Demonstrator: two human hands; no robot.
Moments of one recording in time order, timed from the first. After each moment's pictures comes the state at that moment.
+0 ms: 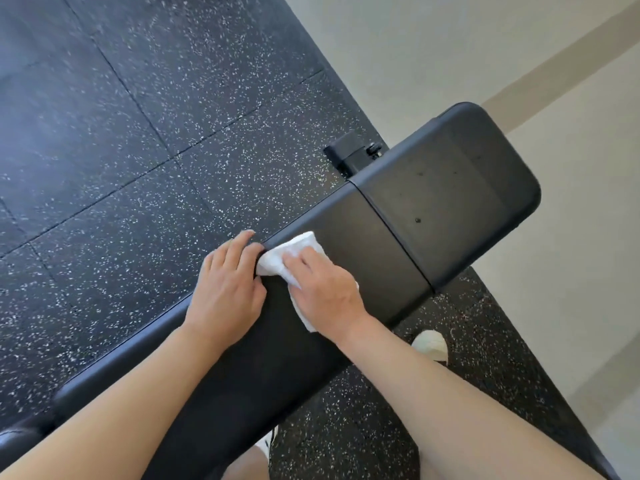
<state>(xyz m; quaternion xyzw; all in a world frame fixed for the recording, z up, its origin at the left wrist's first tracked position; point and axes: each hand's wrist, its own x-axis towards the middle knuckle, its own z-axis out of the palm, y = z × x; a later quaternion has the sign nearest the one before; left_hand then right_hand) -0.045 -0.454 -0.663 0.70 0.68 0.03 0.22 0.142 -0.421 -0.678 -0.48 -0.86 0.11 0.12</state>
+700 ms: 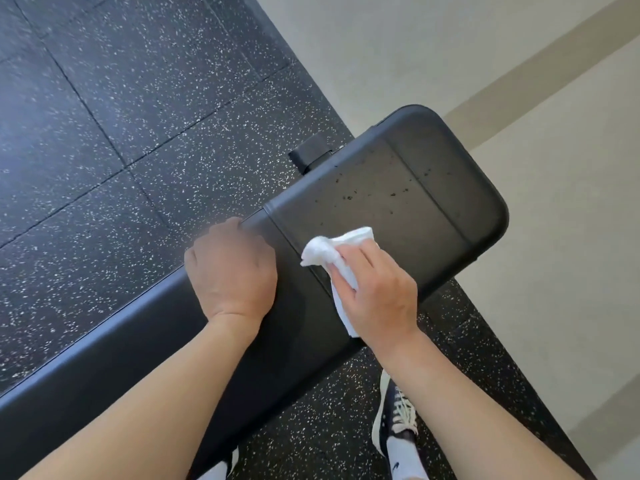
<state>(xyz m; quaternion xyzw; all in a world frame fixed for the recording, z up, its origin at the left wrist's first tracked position) 0.131 -0.338 -0.703 0.49 0.86 0.06 0.12 0.329 -0.328 -0.691 -0.58 -0.78 0.13 0.19</state>
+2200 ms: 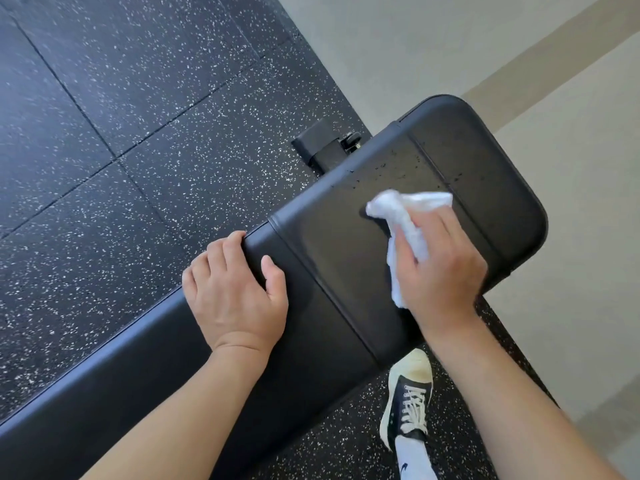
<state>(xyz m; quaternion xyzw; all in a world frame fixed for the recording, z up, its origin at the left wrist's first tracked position) 0.128 -0.339 -0.715 0.49 0.86 0.07 0.10 0.353 -0.265 -0.697 -0.68 -0.71 0.08 0.19</state>
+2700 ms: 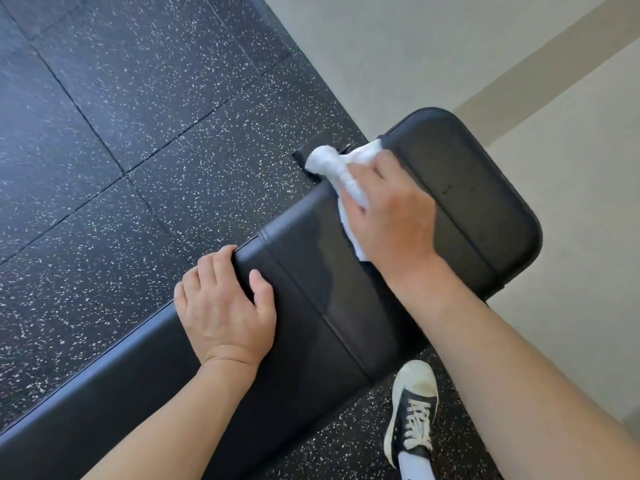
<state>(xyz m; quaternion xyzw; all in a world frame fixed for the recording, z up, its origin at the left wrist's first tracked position) 0.130 -0.337 -0.710 0.49 0.86 0.05 0.09 0.302 -0.196 -0.692 -0.61 -0.78 0.07 0.17</state>
